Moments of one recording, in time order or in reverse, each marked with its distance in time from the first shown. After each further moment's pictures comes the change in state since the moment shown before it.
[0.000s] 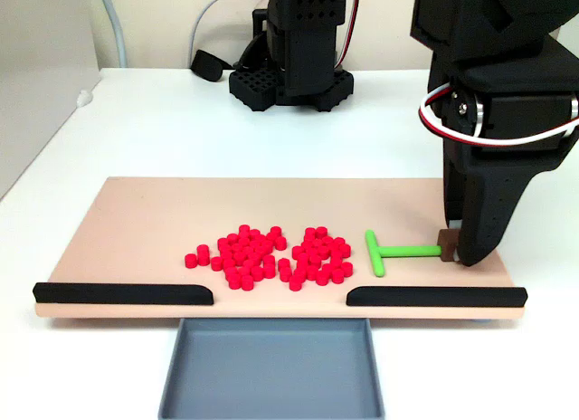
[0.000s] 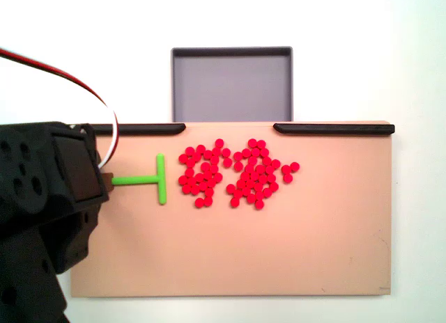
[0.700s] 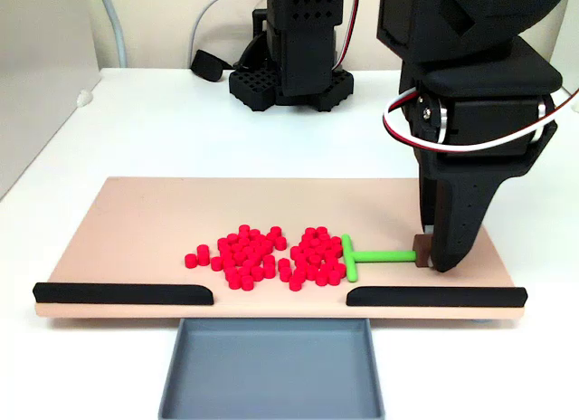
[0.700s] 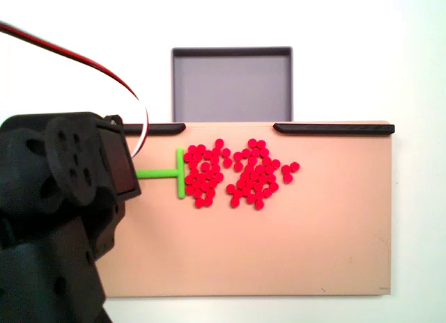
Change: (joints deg) arm 3.6 -0.4 -0.3 0.0 -2.5
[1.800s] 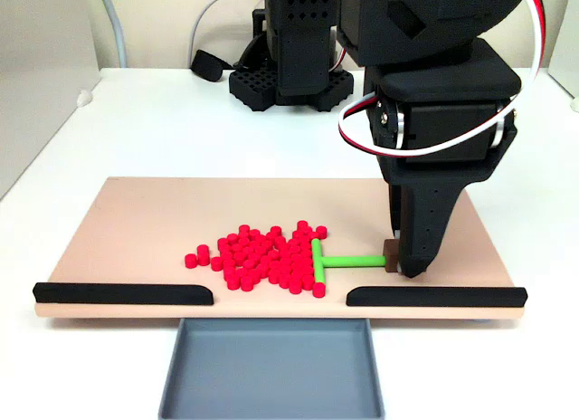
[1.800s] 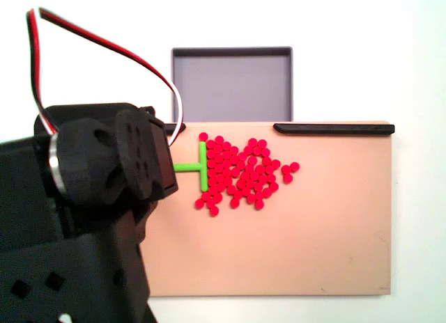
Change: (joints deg) arm 3.3 -0.3 -0.2 0.0 -3.2
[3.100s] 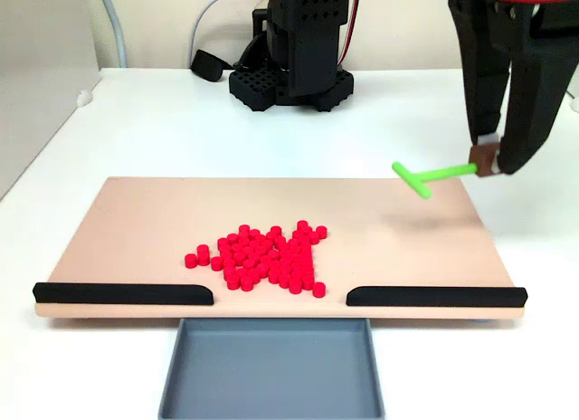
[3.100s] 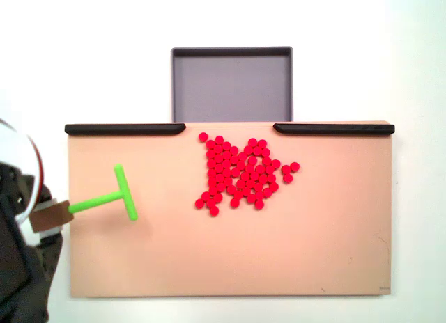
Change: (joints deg) arm -12.9 20.0 11.7 2.7 -5.4
